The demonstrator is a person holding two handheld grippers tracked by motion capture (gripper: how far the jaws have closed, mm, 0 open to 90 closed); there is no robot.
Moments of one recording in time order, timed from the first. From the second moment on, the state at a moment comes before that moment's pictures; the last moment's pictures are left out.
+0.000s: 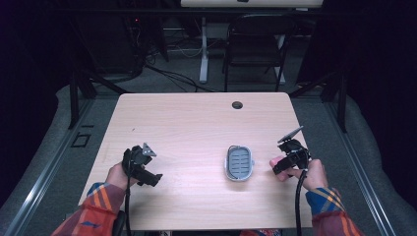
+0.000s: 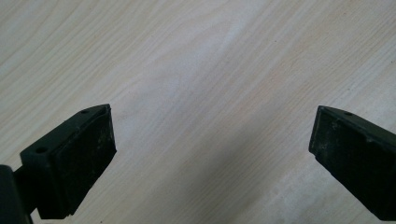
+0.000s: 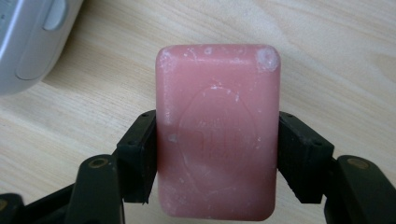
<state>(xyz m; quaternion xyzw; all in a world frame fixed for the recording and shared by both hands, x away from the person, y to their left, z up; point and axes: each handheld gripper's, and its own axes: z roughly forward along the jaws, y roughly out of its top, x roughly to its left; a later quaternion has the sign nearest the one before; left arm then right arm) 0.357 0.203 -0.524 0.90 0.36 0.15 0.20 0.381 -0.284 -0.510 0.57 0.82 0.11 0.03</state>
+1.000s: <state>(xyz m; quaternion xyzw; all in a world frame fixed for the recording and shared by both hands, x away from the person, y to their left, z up) 0.357 0.201 -0.524 0.90 0.35 0.16 0.20 0.392 -0.249 -0.468 0.52 0.85 0.11 0.05</state>
